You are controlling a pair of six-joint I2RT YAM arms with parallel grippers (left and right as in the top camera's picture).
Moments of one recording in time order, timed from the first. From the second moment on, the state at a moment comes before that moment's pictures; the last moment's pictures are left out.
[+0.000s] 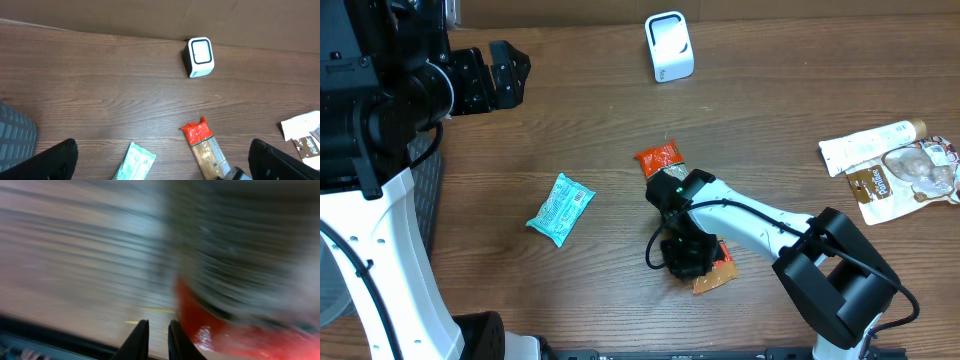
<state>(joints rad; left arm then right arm) 0.10 1.62 2.36 -1.50 0.26 -0.08 0.78 1.92 1.20 -1.12 -0.30 0.44</state>
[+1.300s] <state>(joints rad) 0.10 1.62 2.36 -1.50 0.26 -0.08 0.41 1.91 1.23 -0.42 -0.46 0.76</state>
